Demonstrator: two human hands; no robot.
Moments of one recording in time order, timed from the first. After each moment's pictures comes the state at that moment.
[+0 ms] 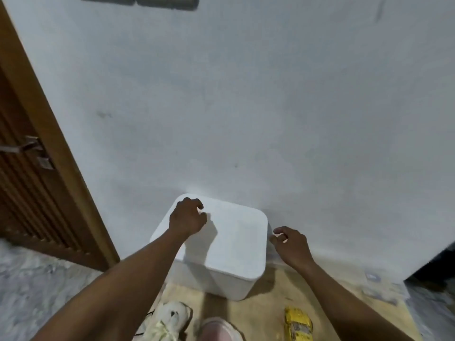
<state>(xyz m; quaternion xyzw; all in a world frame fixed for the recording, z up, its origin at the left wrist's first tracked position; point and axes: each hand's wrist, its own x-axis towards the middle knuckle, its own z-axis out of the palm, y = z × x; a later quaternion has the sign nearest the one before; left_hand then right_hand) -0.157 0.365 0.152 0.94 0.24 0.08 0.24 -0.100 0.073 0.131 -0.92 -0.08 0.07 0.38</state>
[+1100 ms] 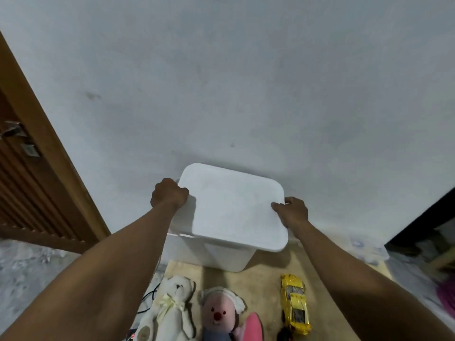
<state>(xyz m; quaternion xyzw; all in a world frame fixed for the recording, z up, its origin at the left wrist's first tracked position) -0.180 0.389 0.184 0.85 0.40 0.05 0.33 -0.093 0.081 0.151 -0.87 0.10 0.06 0.47</state>
